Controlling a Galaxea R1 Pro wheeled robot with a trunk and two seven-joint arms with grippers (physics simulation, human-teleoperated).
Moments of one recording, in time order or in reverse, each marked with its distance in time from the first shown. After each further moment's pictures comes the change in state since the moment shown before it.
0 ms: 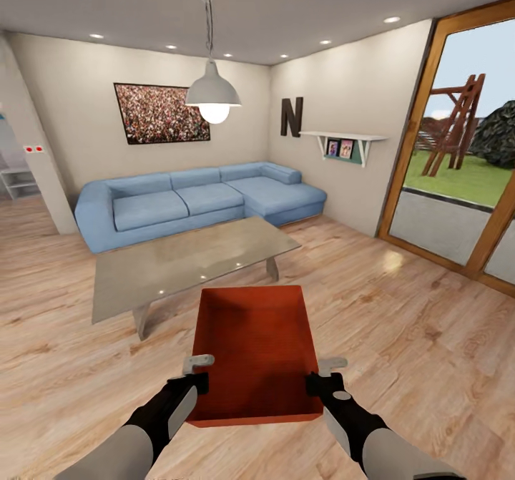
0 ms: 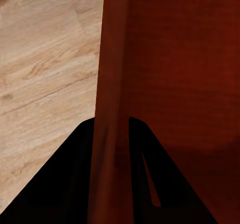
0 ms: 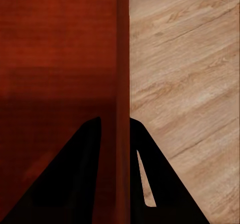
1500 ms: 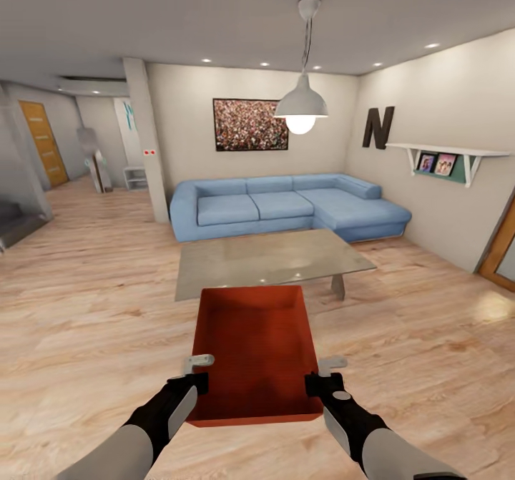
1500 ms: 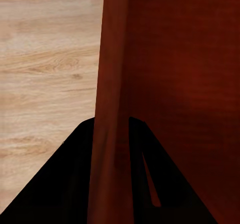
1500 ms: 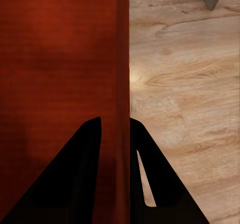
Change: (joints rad) left arm 0.000 0.001 -0.001 -0.002 0.000 0.002 0.000; right arm 0.000 0.000 -0.001 0.000 0.000 0.000 0.000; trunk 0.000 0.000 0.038
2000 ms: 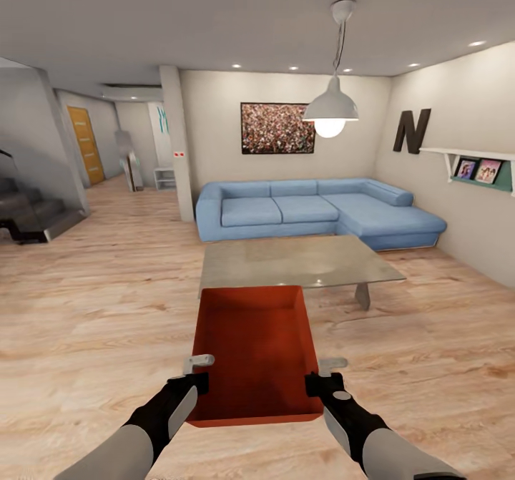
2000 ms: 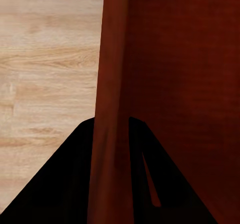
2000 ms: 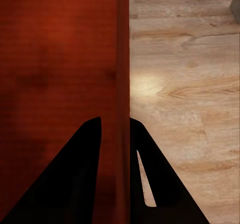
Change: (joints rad) left arm 0.000 -0.001 0.000 0.000 0.000 0.001 0.002; right arm 0.000 -0.001 0.000 0.000 0.000 0.001 0.001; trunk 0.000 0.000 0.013
